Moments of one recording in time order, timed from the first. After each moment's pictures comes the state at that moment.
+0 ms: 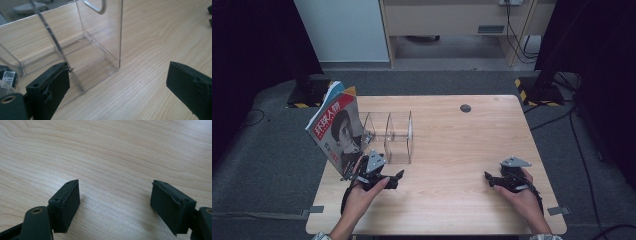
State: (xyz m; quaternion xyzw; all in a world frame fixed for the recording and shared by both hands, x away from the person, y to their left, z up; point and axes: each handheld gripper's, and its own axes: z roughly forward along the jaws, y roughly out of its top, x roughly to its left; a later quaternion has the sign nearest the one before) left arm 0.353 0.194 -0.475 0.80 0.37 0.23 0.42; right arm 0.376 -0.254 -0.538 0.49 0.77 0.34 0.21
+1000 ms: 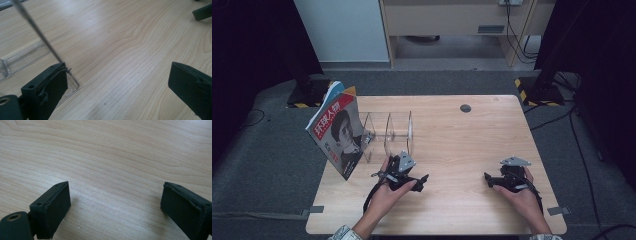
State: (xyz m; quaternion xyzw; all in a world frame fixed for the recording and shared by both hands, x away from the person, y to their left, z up) left arm 0.365 0.117 -0.491 0.83 0.33 0.20 0.40; right arm 0.378 -0.255 -0.539 0.51 0.77 0.33 0.21
